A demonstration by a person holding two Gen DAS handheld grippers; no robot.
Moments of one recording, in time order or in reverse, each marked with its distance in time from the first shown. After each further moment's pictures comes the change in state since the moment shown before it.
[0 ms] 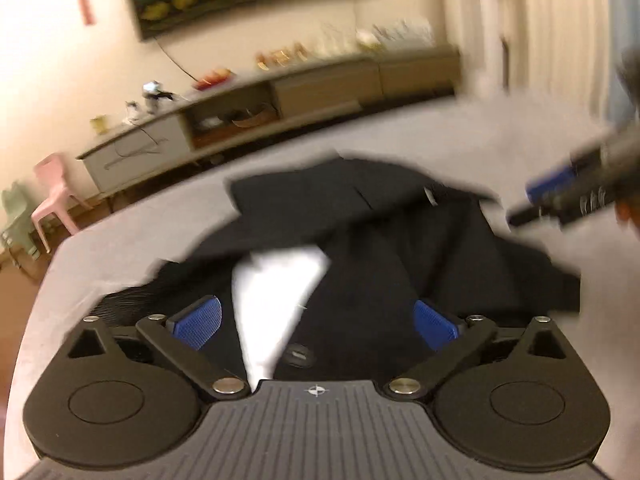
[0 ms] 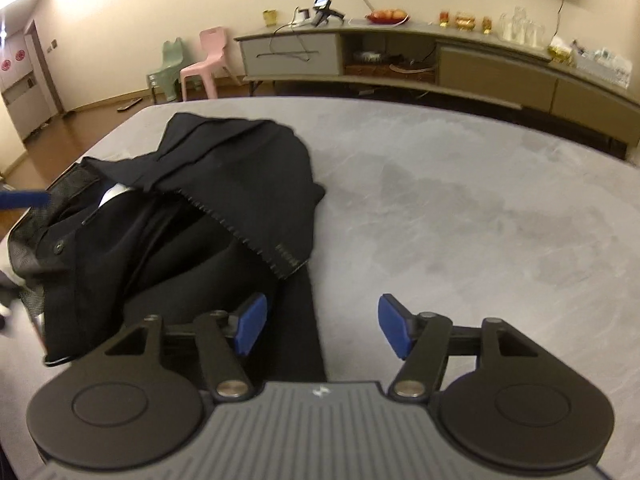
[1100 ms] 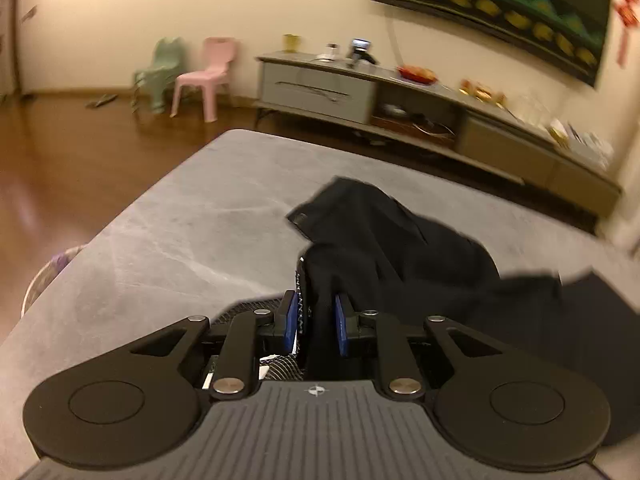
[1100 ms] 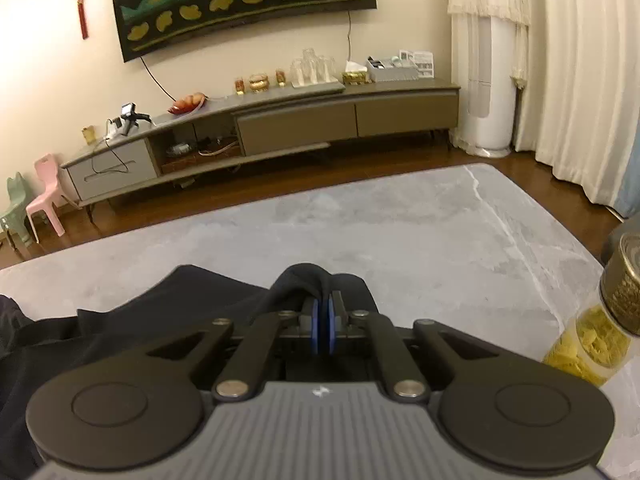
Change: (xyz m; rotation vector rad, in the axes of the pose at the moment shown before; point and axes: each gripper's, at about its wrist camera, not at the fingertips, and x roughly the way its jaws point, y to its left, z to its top) left arm -0.020 0.181 -0.062 -0.621 -0.024 0.192; right arm -0.124 -0.125 0.002 0.385 -0.257 -0.404
